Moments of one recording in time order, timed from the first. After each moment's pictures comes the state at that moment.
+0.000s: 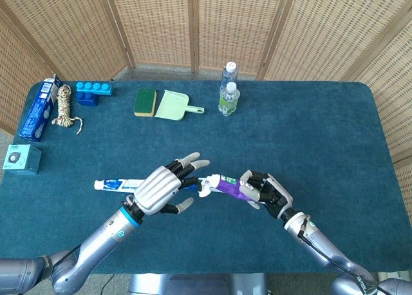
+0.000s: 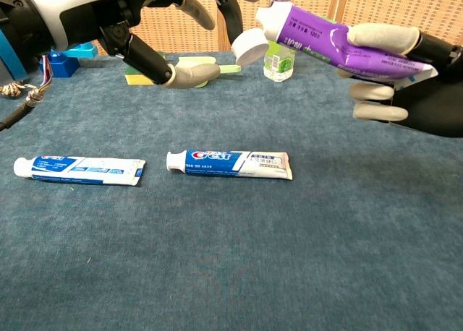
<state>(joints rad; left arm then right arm) -0.75 -1.39 -0.15 -1.95 1.42 1.09 0.18 0.54 -1.23 0.20 -1.91 -1.28 0.82 1.45</state>
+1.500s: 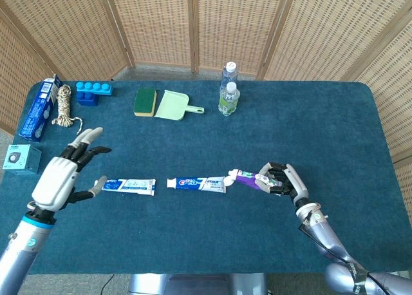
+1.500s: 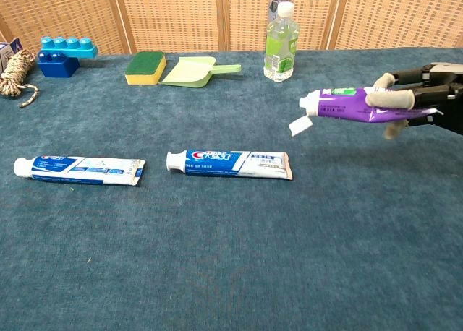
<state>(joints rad) -0.40 -0.99 -0.07 -2.06 1.48 1.40 -0.01 0.51 -1.35 0.22 -1.69 -1.07 0.89 0.76</state>
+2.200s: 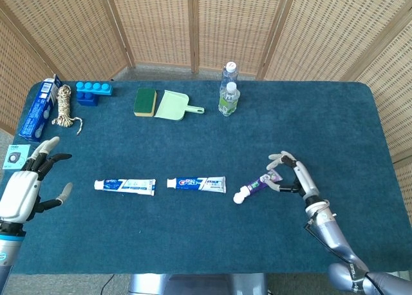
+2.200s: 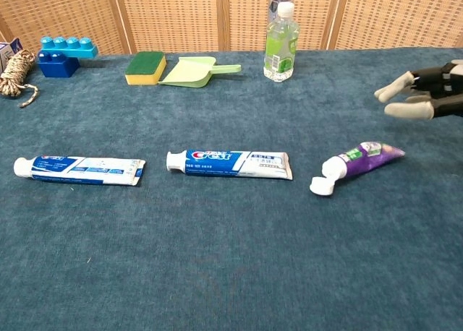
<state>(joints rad) -0.25 -0.97 -0.04 -2.00 1.45 1.47 -0.09 0.46 -1.42 0.20 -1.50 -1.22 0.99 0.67</state>
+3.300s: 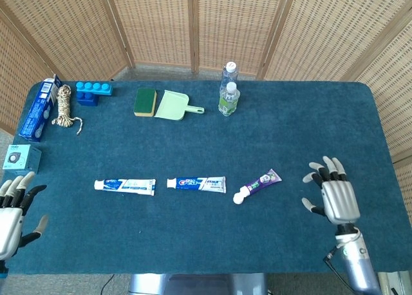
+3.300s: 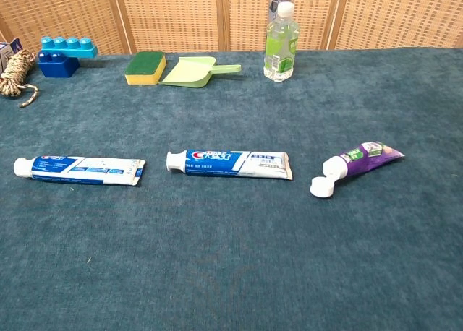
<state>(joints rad) -0.02 -1.04 0.08 -1.92 1.53 1.60 0.20 0.24 -1.30 0.07 -1.68 -1.41 1.45 -0.22</state>
